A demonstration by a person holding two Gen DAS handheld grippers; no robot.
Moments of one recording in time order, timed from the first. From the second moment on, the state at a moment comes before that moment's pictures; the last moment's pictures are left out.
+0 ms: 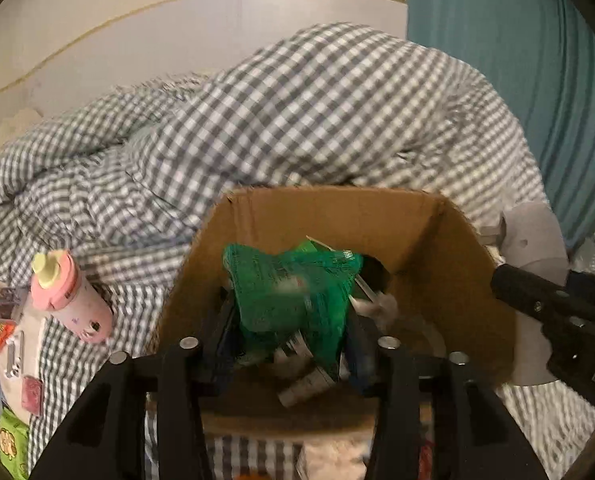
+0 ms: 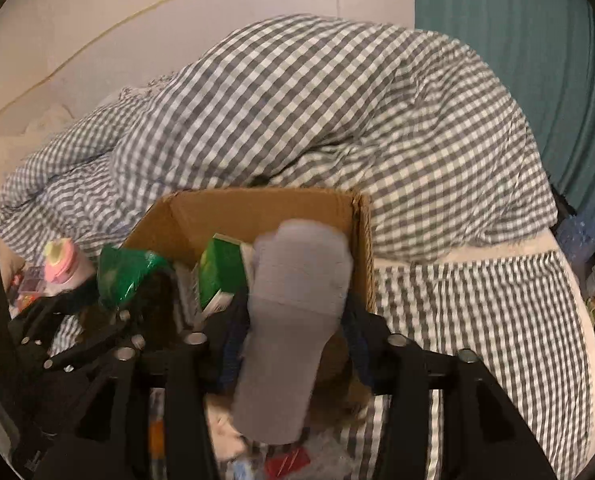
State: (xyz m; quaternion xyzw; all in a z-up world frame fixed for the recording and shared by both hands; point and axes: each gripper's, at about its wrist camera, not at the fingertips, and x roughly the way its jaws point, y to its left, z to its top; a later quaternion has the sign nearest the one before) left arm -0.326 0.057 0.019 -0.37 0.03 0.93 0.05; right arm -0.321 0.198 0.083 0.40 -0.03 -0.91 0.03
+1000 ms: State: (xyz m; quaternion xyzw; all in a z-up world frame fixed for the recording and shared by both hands) left arm -0.112 0.057 0.109 -0.29 0.08 0.95 0.06; right arm -0.072 0.217 0.171 0.31 -0.03 -0.95 0.02
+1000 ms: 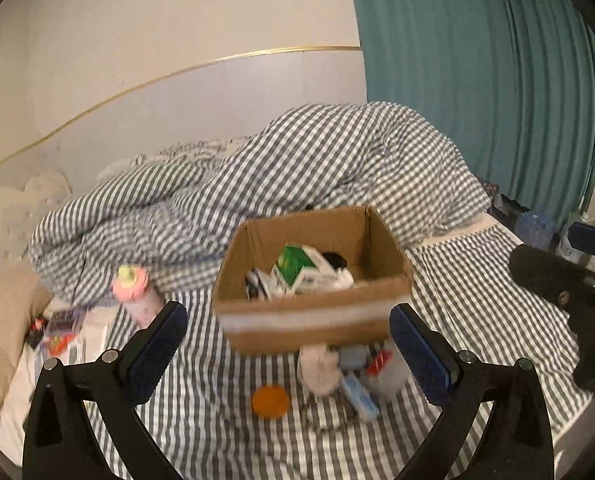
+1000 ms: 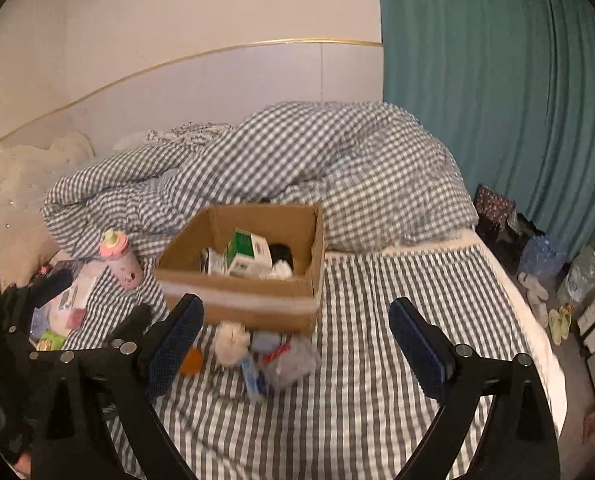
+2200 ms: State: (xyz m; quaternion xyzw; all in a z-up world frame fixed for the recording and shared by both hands) left arm -0.120 -0.010 -0.080 -0.43 0.01 0.90 0.04; right arm -0.105 0.202 -0.017 0.46 -0.06 -0.88 0.05
